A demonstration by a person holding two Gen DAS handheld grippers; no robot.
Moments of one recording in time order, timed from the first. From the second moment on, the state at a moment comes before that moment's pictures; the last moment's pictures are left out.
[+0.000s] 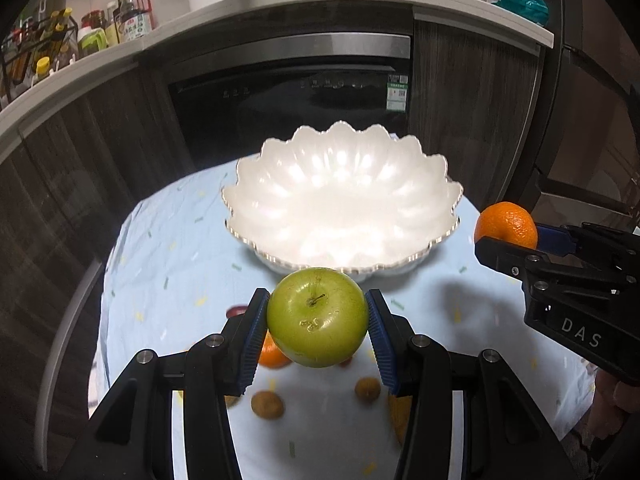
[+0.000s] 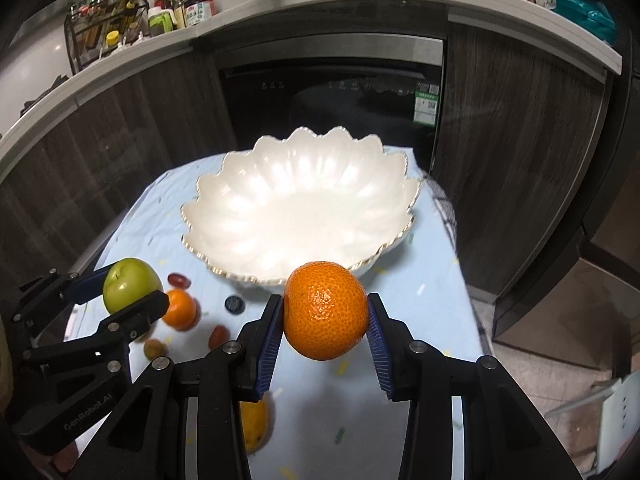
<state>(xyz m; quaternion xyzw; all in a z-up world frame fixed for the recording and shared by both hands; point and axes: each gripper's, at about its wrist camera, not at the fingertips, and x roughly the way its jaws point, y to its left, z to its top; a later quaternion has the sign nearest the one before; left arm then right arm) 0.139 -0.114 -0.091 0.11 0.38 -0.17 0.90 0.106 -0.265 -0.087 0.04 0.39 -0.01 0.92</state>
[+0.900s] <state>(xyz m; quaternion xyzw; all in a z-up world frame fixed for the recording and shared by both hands) 0.212 -0.118 -0.090 0.11 0.37 -0.18 0.90 0.158 -0.277 -0.079 0.02 0.38 -0.02 0.92</state>
